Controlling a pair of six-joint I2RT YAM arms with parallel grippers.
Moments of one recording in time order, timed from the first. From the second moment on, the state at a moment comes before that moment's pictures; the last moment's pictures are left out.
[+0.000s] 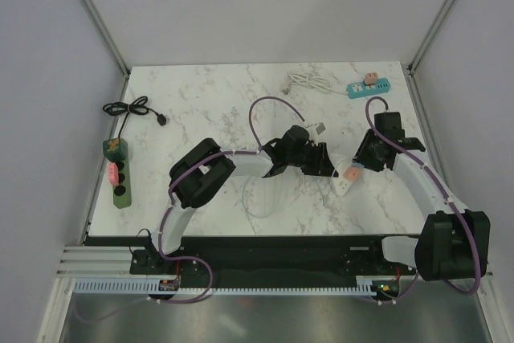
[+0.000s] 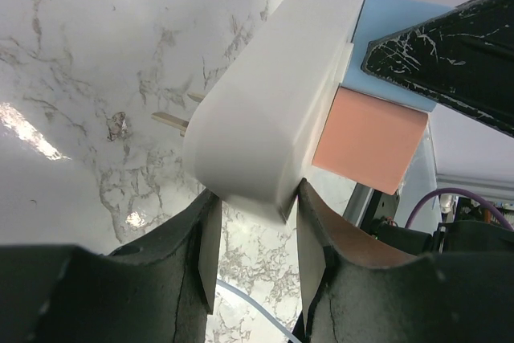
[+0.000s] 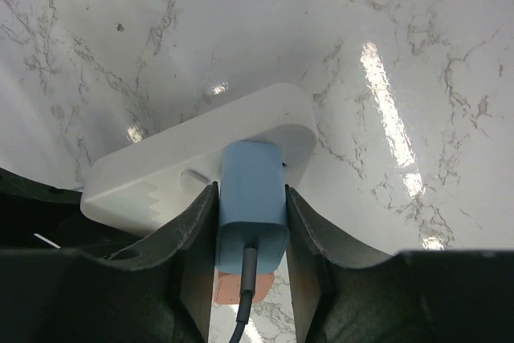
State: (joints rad) left arm -0.91 2.17 1.35 0.31 0.42 -0.78; right arm 0.04 1.25 0.86 -0.63 0.03 0.54
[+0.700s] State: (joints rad) left arm -0.90 2.18 1.36 0.27 0.45 -0.80; right arm 0.04 1.24 0.84 -0.59 -0.01 0.50
